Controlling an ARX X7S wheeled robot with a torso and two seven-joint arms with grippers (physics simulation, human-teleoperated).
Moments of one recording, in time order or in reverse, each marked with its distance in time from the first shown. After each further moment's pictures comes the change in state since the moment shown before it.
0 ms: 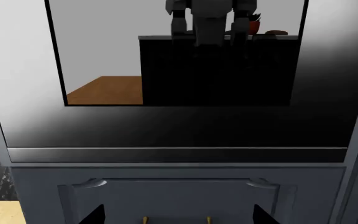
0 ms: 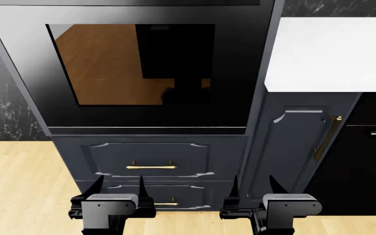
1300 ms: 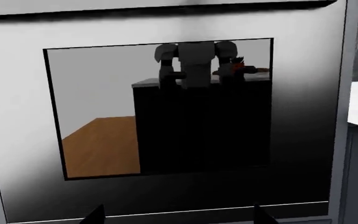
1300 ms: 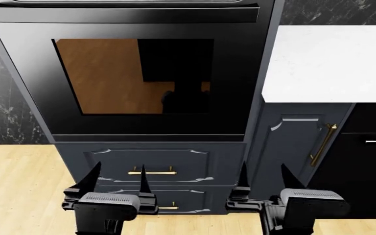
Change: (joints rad) left arm 0.044 -0.117 0.143 0.206 -0.041 0.006 -0.119; right arm -0.058 0.106 -0.089 -0.313 0.160 0.123 0.151
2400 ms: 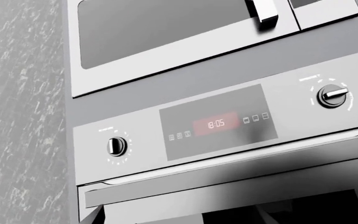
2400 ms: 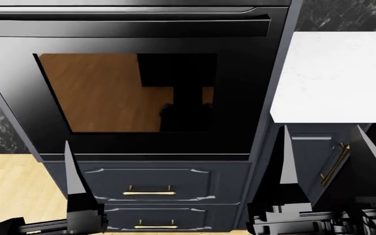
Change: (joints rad) left arm 0.269 0.115 -0.176 0.838 0.305 -0.123 0.081; right arm 1.059 0.966 -1.545 -0.731 0.244 -0.295 1.396
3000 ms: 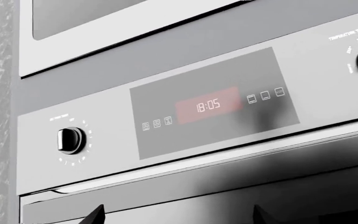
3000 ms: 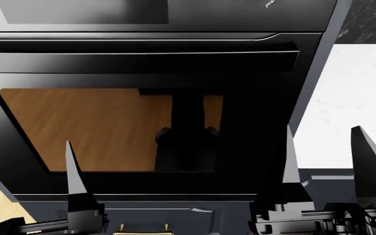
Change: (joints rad) left arm -0.001 0.001 0.004 0.003 0.015 -0.005 0.005; right arm 0.008 0.007 -0.010 0.000 0.005 -0.011 0.010
